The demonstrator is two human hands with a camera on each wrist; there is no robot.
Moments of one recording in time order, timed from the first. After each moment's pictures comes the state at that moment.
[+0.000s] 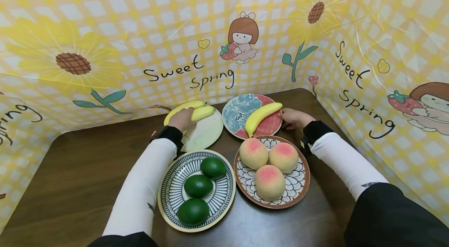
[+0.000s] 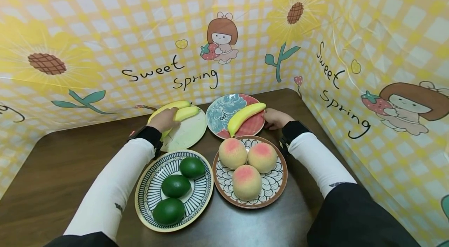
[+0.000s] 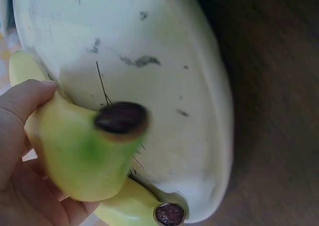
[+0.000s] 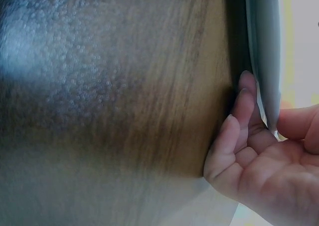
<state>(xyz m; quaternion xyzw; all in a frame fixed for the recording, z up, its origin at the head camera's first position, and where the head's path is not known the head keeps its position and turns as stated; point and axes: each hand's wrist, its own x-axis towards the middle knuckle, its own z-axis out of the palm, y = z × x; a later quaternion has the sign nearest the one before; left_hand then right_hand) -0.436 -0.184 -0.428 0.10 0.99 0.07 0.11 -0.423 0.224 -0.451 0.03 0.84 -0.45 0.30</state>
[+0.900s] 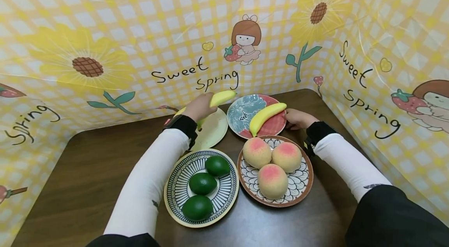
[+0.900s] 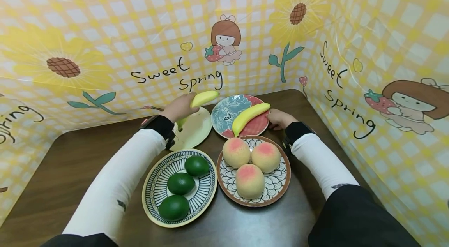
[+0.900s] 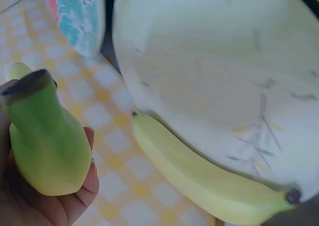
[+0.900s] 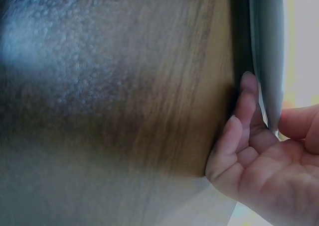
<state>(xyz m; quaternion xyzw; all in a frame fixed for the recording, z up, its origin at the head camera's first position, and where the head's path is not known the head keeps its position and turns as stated) -0.421 -0.131 -0.365 0.16 0.98 0.11 0.06 -0.417 0.220 -0.450 0.02 0.85 -0.45 0.28</state>
